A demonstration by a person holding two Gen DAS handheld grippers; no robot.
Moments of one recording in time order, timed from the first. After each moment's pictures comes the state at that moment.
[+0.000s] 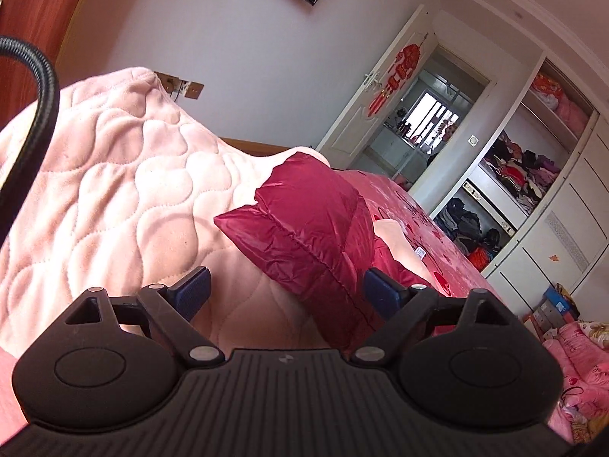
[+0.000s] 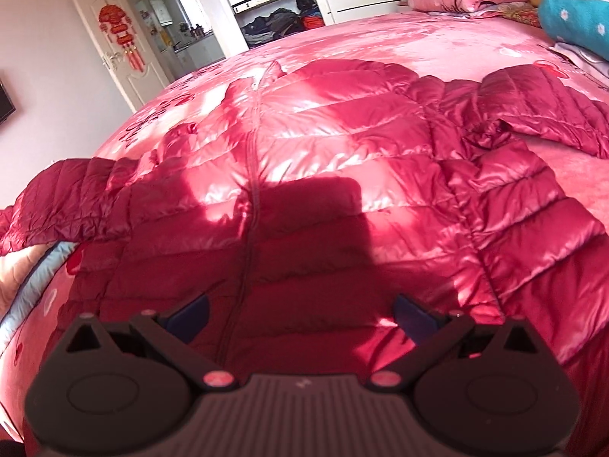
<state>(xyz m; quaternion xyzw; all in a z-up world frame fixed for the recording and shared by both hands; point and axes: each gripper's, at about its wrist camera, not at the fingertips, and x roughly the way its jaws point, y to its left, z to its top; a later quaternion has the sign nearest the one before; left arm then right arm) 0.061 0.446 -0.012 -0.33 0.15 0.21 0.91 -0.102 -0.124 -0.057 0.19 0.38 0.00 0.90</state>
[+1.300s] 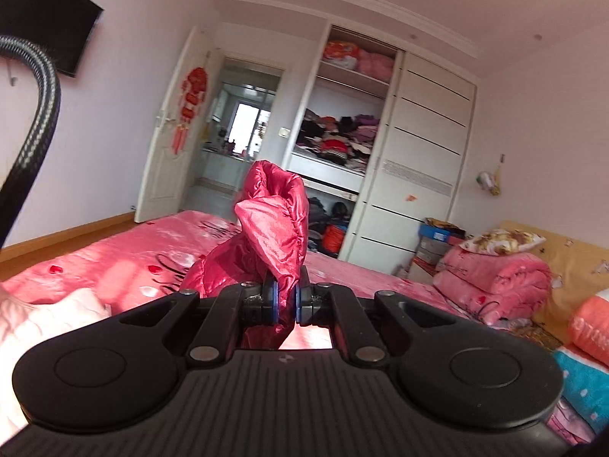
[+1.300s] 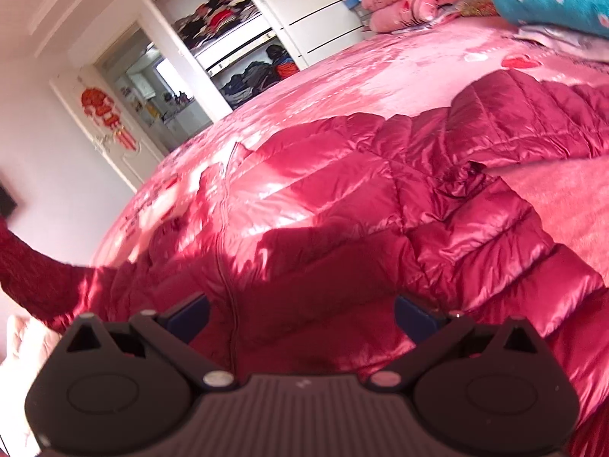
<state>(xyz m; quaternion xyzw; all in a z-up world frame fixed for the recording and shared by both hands) 0.142 0.169 0.183 -0.13 0.07 -0.03 0.99 -0.082 -0.188 -0.046 0.31 0.30 -0.03 0.90</state>
